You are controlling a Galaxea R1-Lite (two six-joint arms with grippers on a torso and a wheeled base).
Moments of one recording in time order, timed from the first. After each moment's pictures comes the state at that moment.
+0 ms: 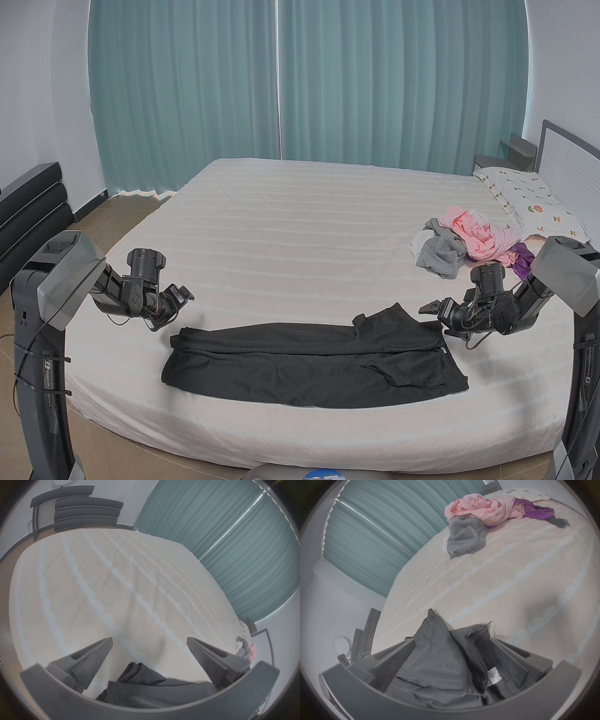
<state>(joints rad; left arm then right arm) -0.01 2.45 -1.37 -0.26 -0.02 -0.76 0.05 2.40 -1.07 -0.55 0.26 0.63</state>
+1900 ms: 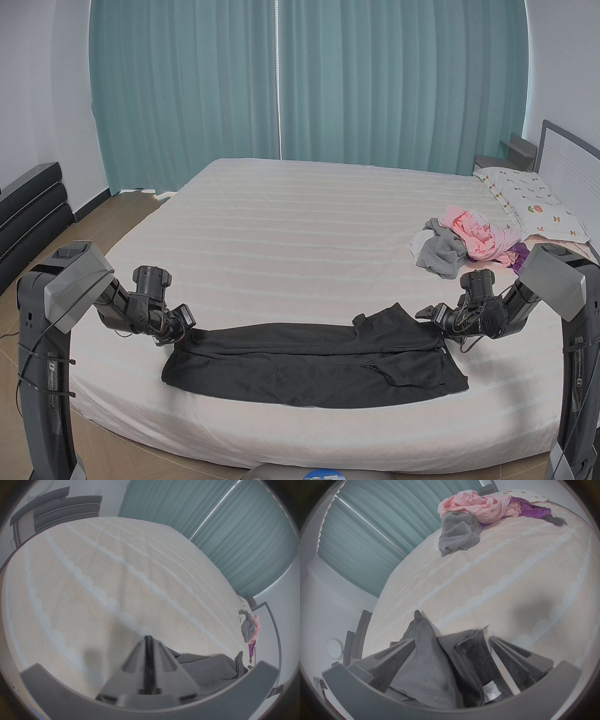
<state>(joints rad) -0.03 2.47 -1.27 -0.33 -0.10 -0.60 0.07 2.48 -1.14 -0.55 0.17 0.64</state>
